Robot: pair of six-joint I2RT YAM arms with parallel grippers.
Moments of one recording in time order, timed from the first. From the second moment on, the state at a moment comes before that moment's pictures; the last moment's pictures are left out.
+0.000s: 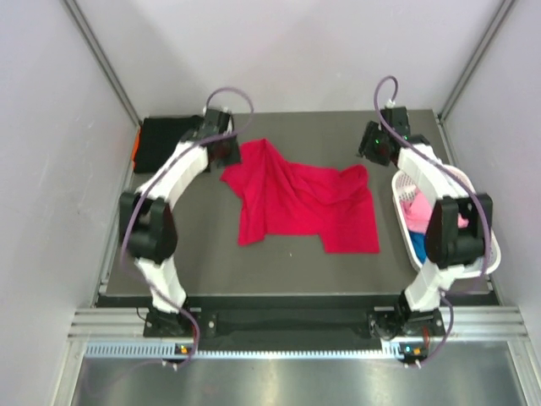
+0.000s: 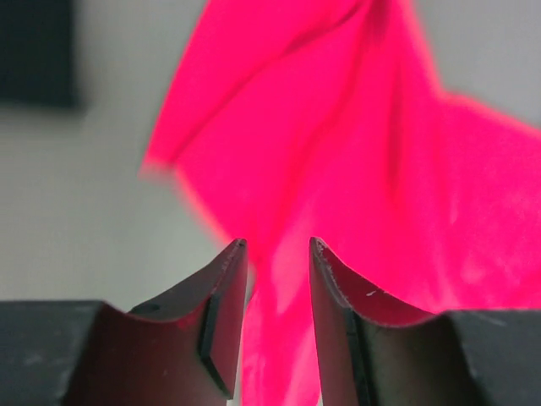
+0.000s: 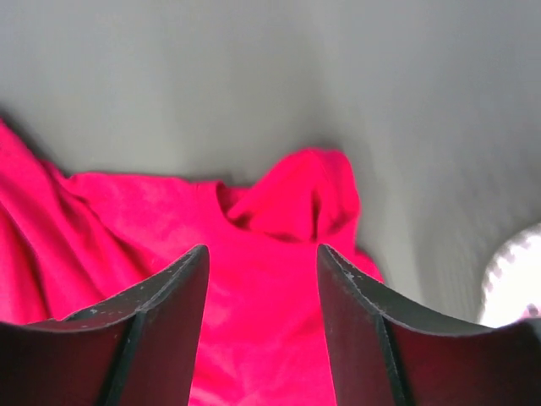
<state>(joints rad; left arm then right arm) -0.29 1.96 1.72 -0.60 -0.02 -0.41 0.14 1.77 1.45 -0.46 0.02 0.45</state>
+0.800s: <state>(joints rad) -0.22 1.21 0.55 -0.23 0.19 -1.20 0.16 1.27 0.98 -0.55 -0.12 0.58</state>
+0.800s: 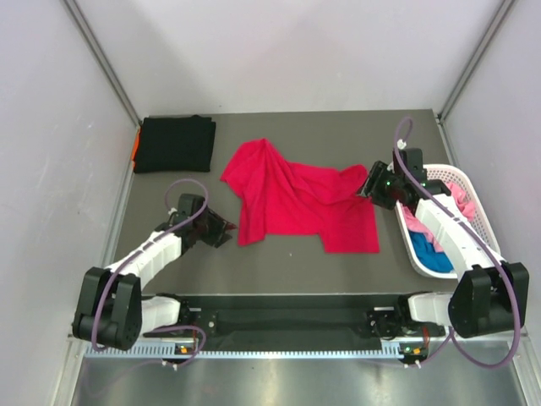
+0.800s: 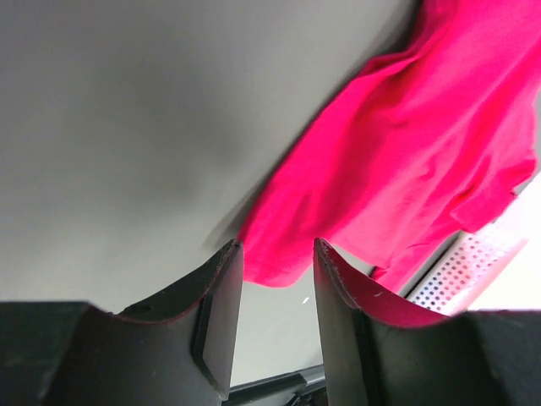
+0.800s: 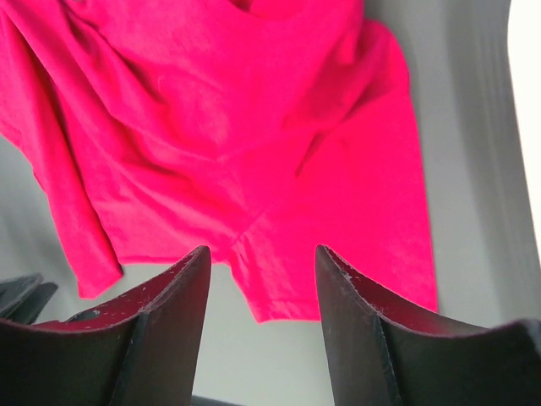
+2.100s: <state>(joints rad) -0.33 1.22 0.63 -0.19 -0.02 -1.10 0.25 1.14 0.74 -0.65 0.05 0.91</state>
